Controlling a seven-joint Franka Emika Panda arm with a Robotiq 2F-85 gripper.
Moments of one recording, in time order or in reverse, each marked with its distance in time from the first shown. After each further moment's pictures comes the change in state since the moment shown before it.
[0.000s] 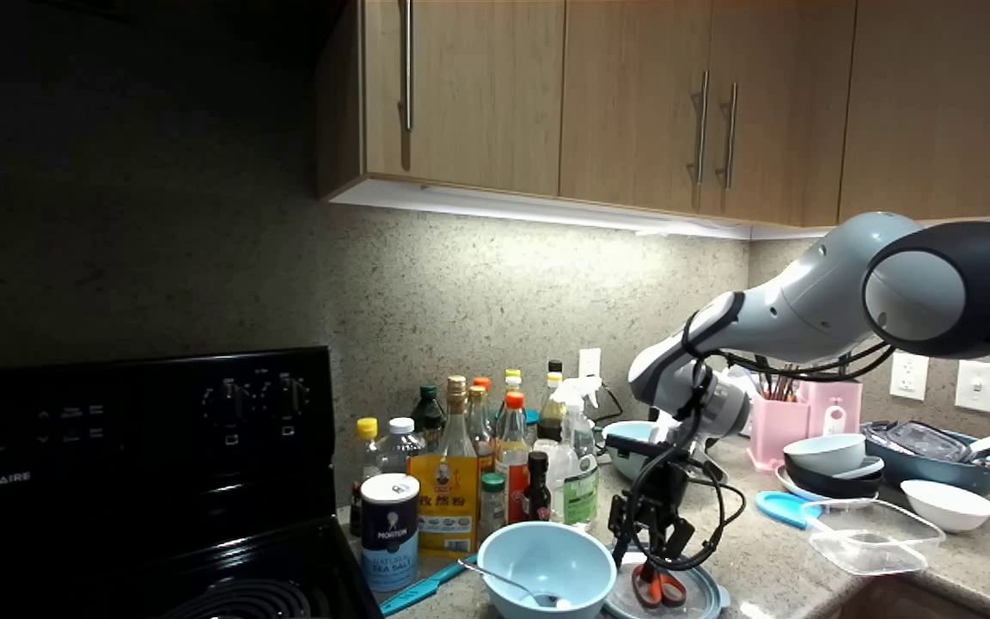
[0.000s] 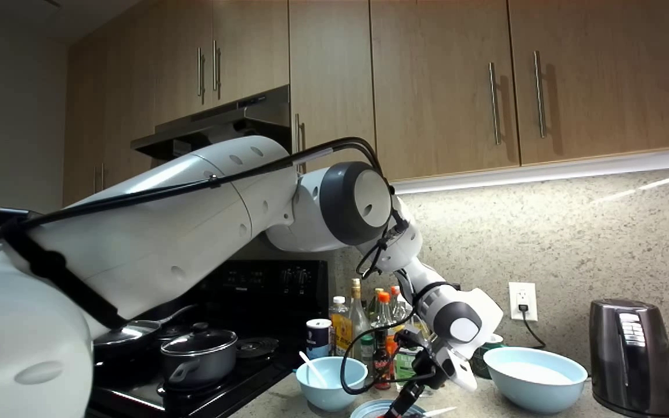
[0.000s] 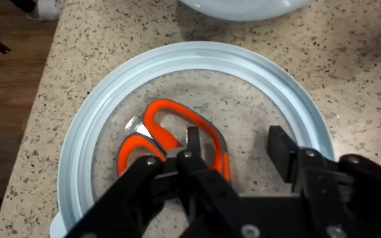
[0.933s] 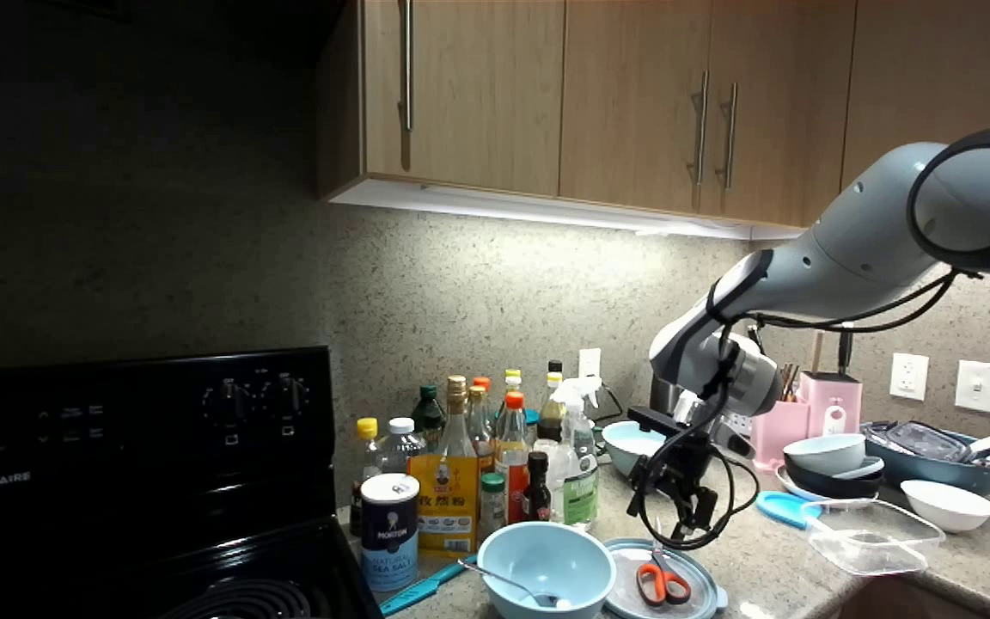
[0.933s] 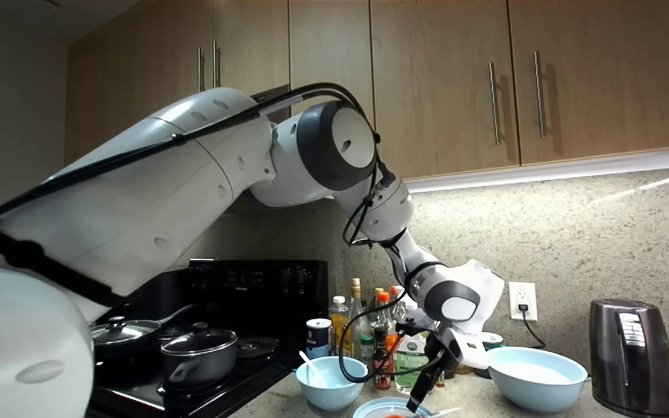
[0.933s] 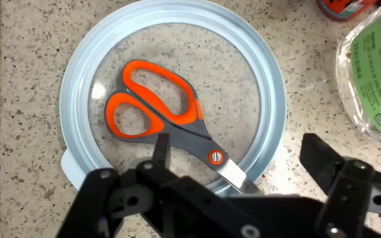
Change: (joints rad) arm 0.004 -0.225 -0.011 -0.286 0.000 0.337 0.000
